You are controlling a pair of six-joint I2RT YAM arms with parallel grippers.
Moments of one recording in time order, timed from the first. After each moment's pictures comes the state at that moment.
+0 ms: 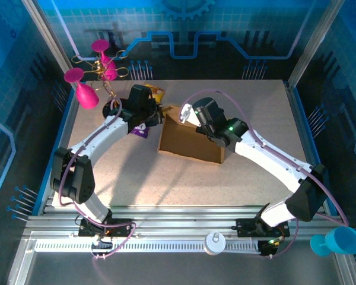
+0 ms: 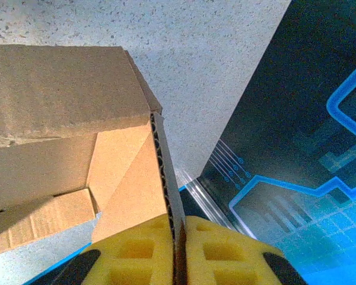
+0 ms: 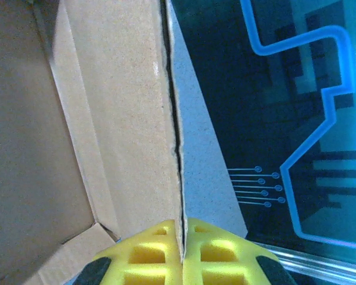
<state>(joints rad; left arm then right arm) -0.35 1.64 1.32 -0.38 0.17 -2.09 0.75 1.47 1.37 -0.59 0.57 -0.73</state>
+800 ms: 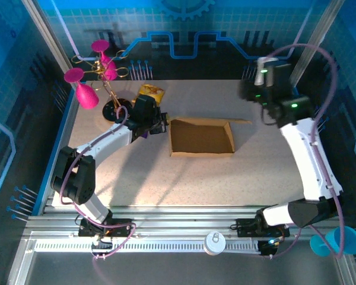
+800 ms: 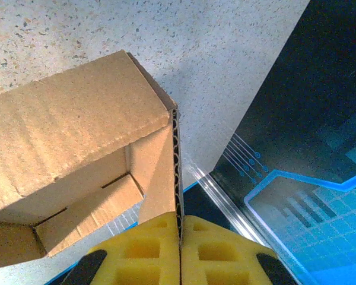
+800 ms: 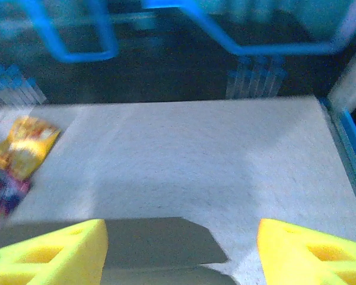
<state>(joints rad) -0.39 1.64 1.17 -0.20 0.19 -2.09 0.17 1.38 1.73 -0.92 0.15 0.27</state>
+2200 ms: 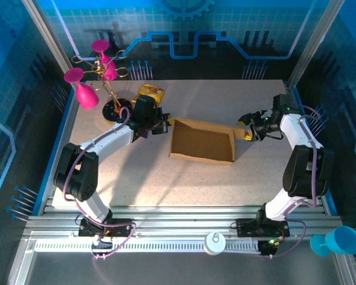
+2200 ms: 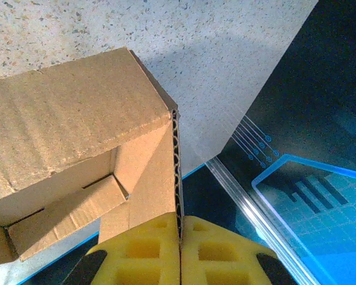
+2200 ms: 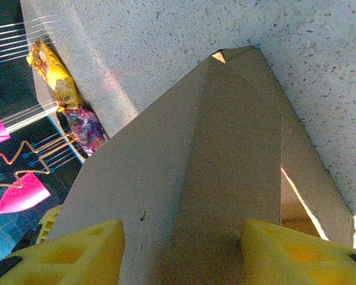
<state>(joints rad) -0.38 1.68 1.16 -0.14 0.28 -2.09 -0.17 1.66 1.25 -0.82 -0.74 0.78</state>
